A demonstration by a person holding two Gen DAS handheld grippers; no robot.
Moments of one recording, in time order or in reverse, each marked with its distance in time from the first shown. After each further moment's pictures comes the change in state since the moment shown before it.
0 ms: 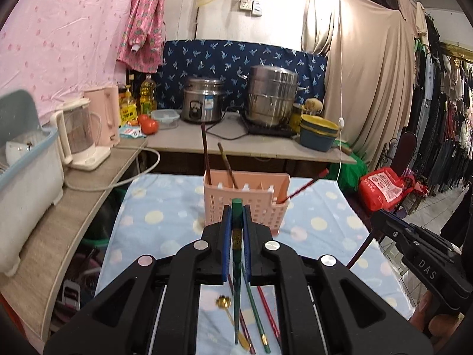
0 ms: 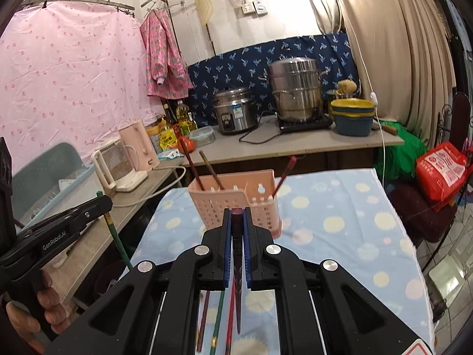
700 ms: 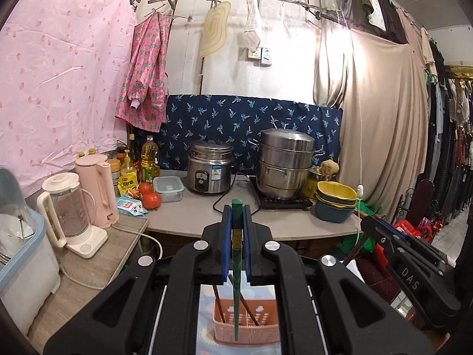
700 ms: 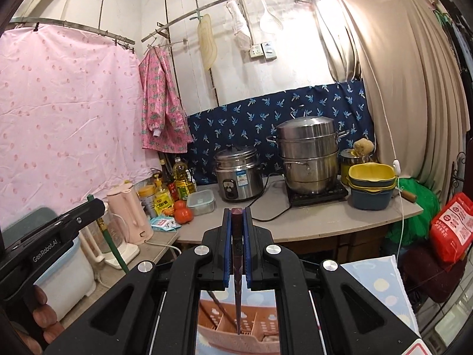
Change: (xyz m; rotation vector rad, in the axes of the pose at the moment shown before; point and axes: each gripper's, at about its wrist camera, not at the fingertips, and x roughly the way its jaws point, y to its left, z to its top) left arm 0.076 0.013 0.163 0.004 -0.224 0.053; right arm 0.108 0.020 0.165 -0.024 -0.200 -0.006
